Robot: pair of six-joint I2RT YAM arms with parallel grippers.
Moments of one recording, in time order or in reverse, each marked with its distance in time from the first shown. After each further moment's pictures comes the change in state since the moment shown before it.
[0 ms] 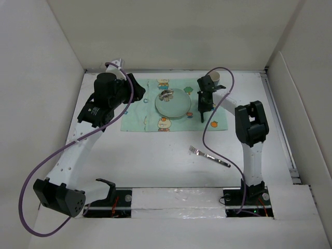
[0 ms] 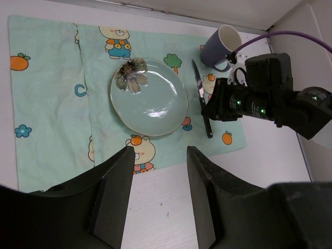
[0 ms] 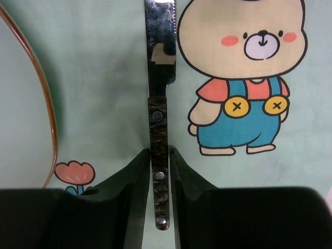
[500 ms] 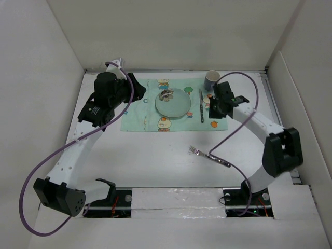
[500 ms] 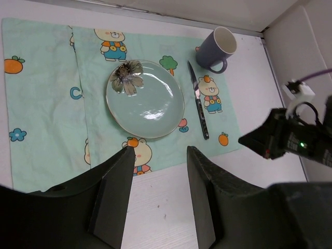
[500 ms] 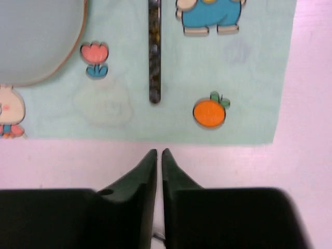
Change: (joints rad) left arm 0.000 0.005 0.000 0.016 0.012 -0.007; right arm 0.004 -0.486 -0.372 -0.006 -0.069 -0.004
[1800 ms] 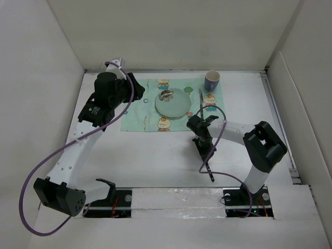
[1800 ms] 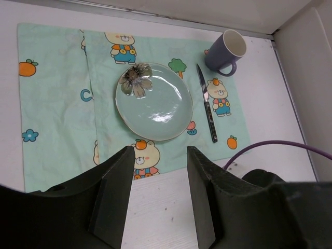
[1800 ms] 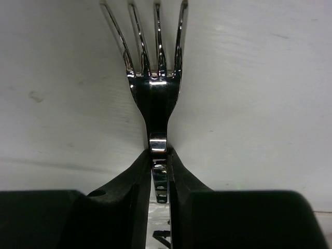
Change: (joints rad) left arm 0.000 0.004 0.000 0.001 -0.032 0.024; right arm 0.331 0.076 -0.228 -0.324 -0.108 0.040
